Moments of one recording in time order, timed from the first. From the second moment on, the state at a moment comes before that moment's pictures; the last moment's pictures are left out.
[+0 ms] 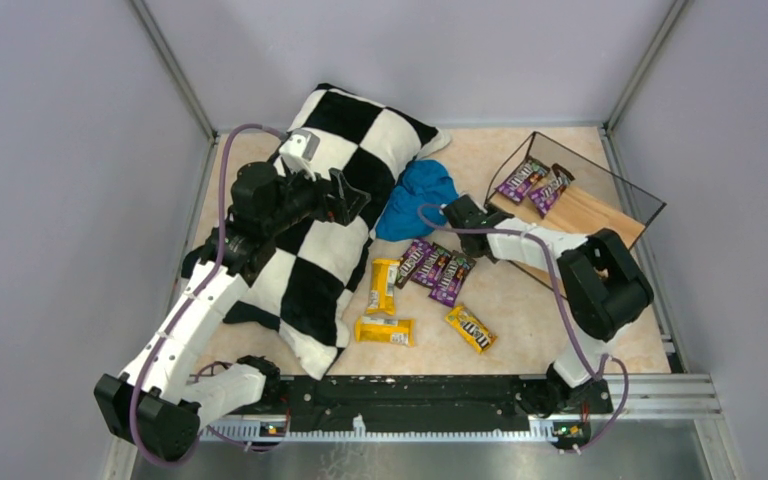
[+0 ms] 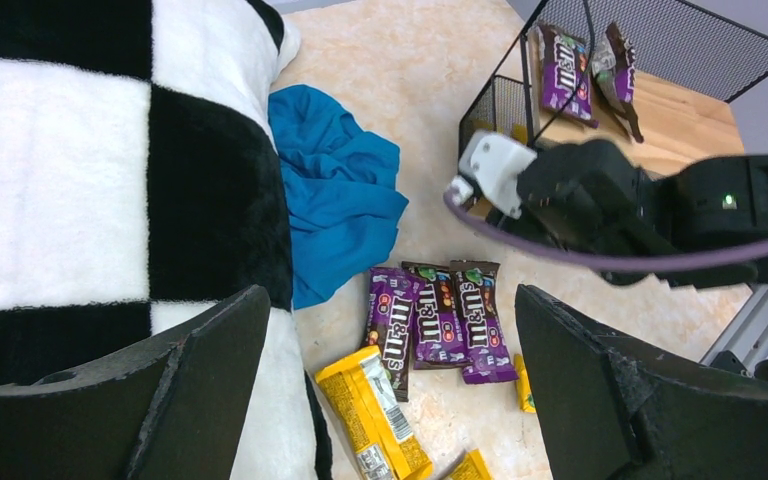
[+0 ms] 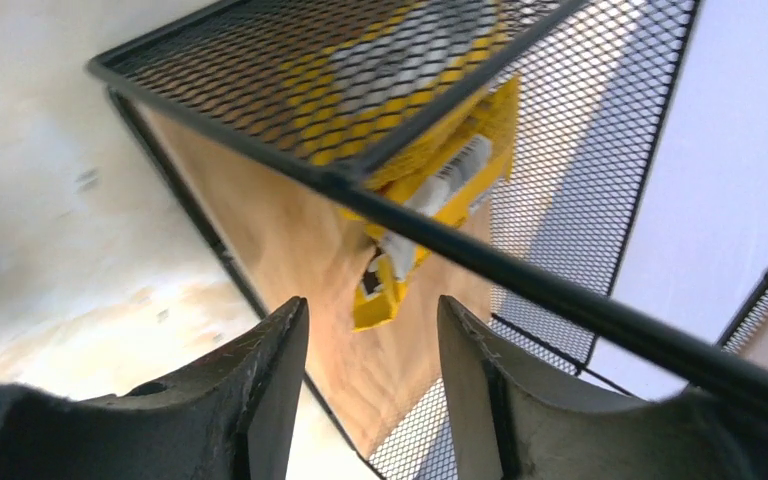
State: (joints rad) left arm -0.38 1.07 1.08 -0.22 0.33 -0.26; right arm 0.56 1.72 1.04 -0.48 0.79 -0.29
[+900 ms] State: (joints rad) left arm -0.38 1.06 1.19 -0.17 0.33 -0.38; right arm 0.77 1.40 0.95 -0.39 0.48 -0.10
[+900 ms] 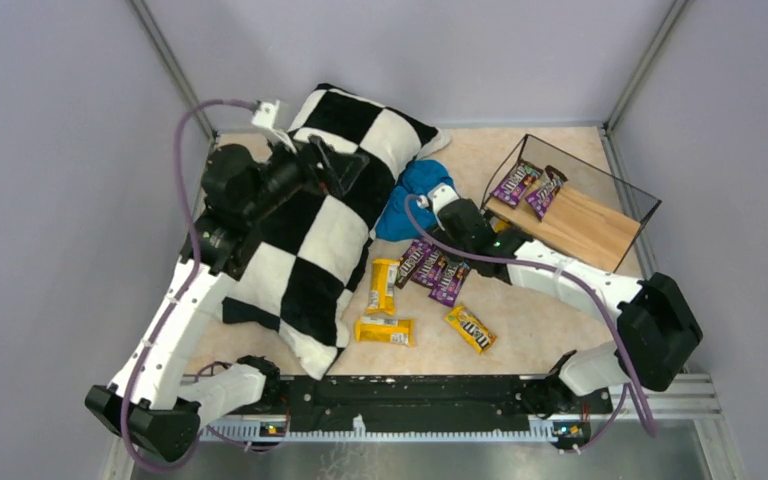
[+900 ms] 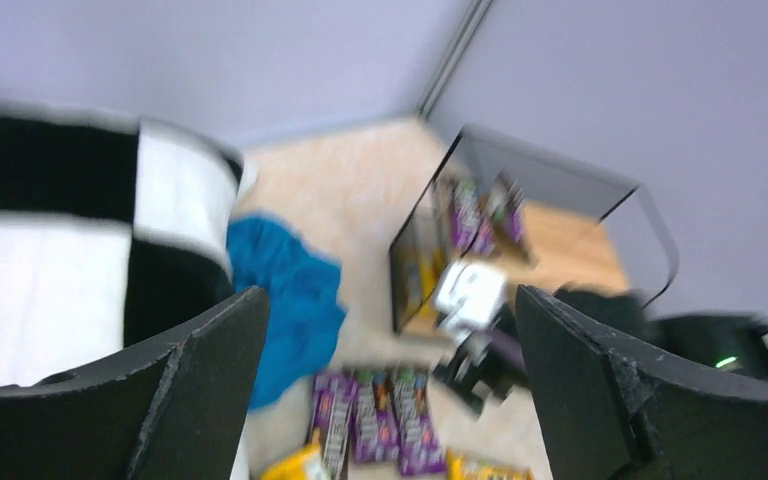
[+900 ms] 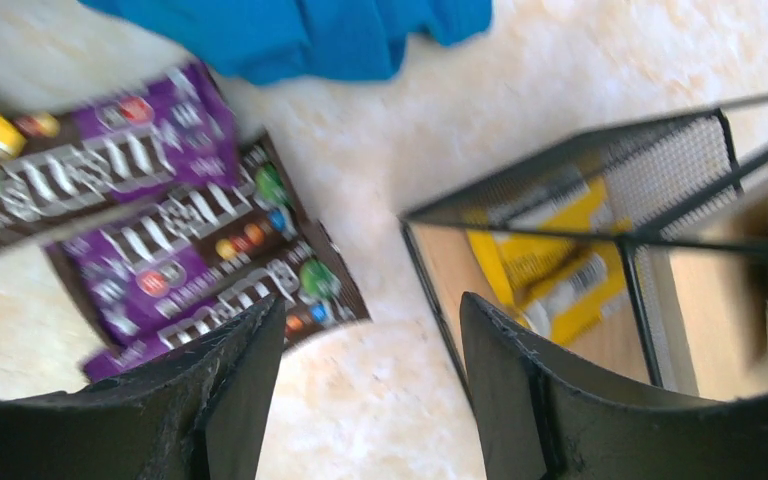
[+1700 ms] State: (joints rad) left arm -0.37 1.19 1.21 0.03 0.34 -0.40; right arm 0.56 1.58 1.08 -0.28 0.27 -0.15
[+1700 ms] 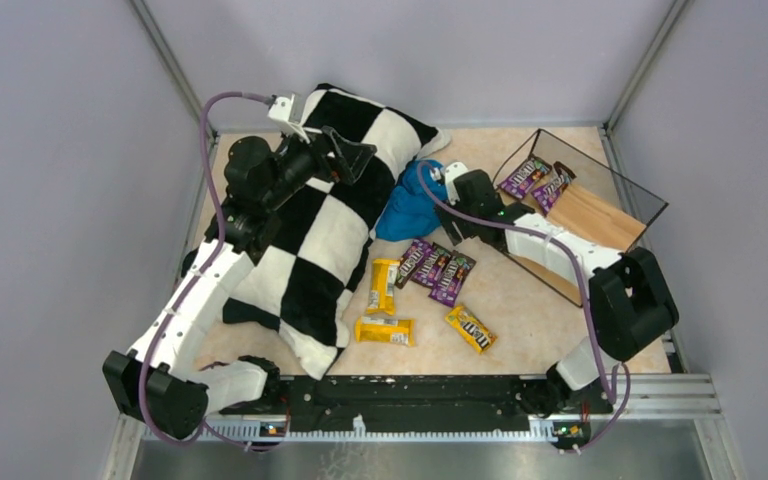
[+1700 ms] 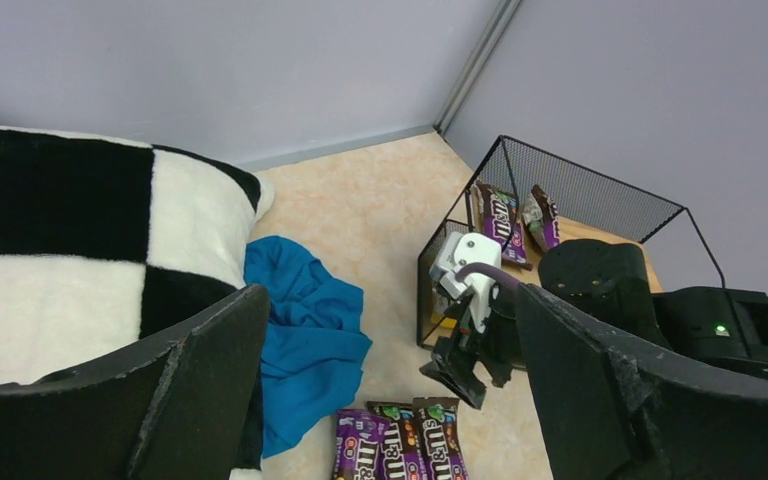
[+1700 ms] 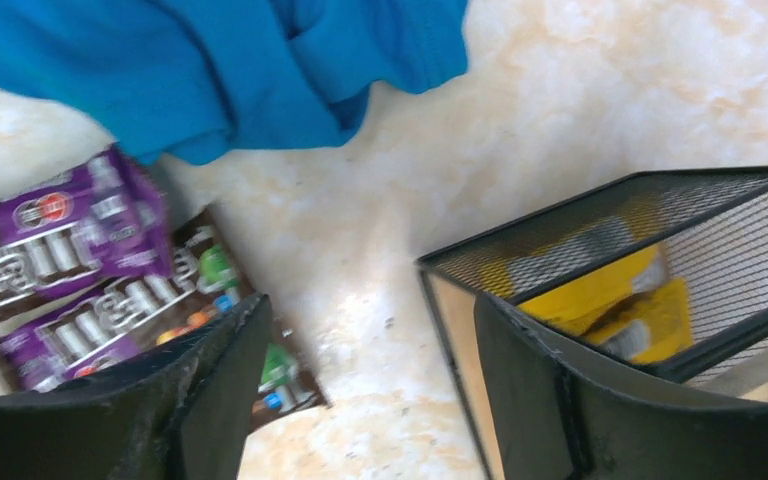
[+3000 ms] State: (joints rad) left arm -0.37 1.17 1.20 0.03 0.28 -0.36; right arm 0.58 1.48 0.99 -0.43 -0.08 0.18
